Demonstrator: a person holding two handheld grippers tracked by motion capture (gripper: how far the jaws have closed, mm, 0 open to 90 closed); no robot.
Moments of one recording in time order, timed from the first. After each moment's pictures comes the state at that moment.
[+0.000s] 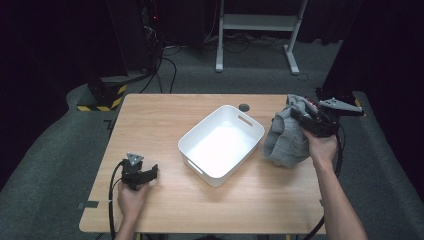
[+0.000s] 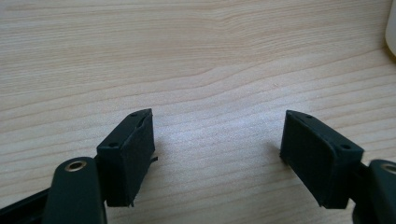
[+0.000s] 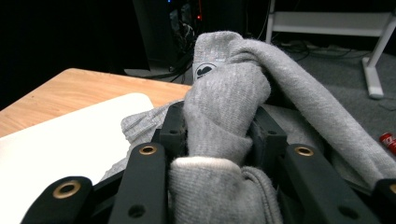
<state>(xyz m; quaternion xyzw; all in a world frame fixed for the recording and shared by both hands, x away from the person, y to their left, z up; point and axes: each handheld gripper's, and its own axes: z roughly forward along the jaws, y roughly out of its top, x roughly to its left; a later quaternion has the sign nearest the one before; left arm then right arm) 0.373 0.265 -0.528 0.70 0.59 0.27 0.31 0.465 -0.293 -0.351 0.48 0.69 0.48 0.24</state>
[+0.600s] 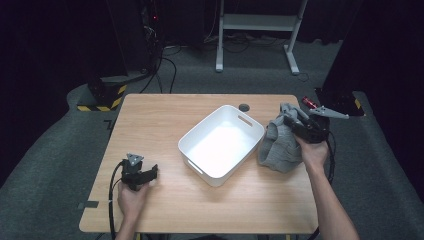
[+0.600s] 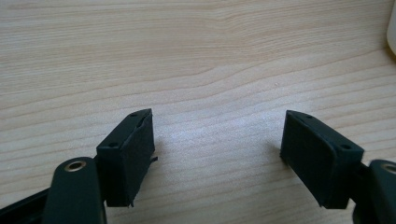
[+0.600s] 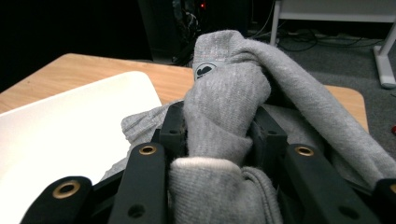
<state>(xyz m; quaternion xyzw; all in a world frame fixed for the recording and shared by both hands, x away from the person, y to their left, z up) 0.372 0.265 -0.528 0.69 0.59 0.27 0.31 0.471 -0.285 -0.387 0.48 0.70 0.47 0.22</state>
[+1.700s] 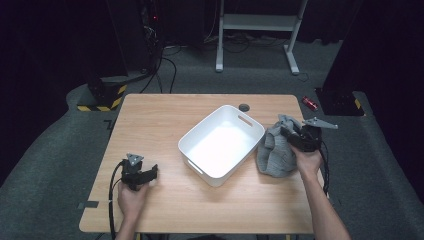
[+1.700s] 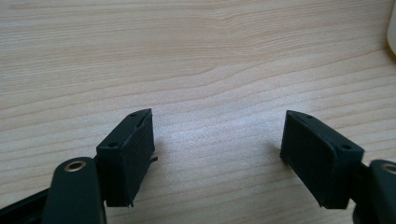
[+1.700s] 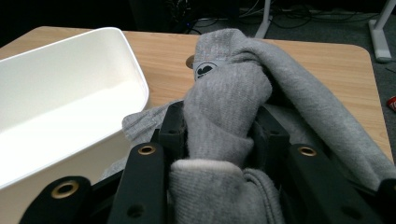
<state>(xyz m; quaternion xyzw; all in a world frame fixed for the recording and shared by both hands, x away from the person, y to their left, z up) 0.373 0.265 -0.528 0.69 0.59 0.27 0.31 0.474 -0.286 -0.436 0.50 0.71 0.45 0.22</state>
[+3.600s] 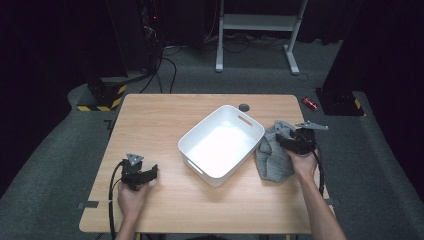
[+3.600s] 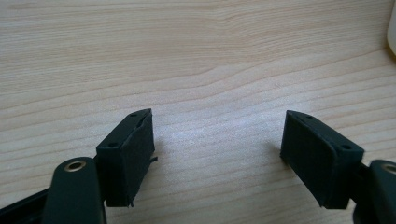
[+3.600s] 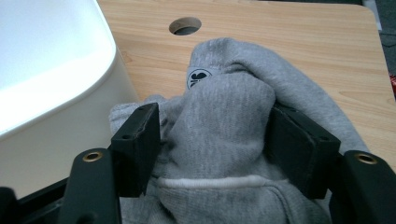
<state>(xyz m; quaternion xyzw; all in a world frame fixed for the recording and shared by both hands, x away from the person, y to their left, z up) 0.373 0.265 -0.528 0.69 0.59 0.27 0.31 0.483 -0.280 -0.461 0.53 0.72 0.40 0.21</state>
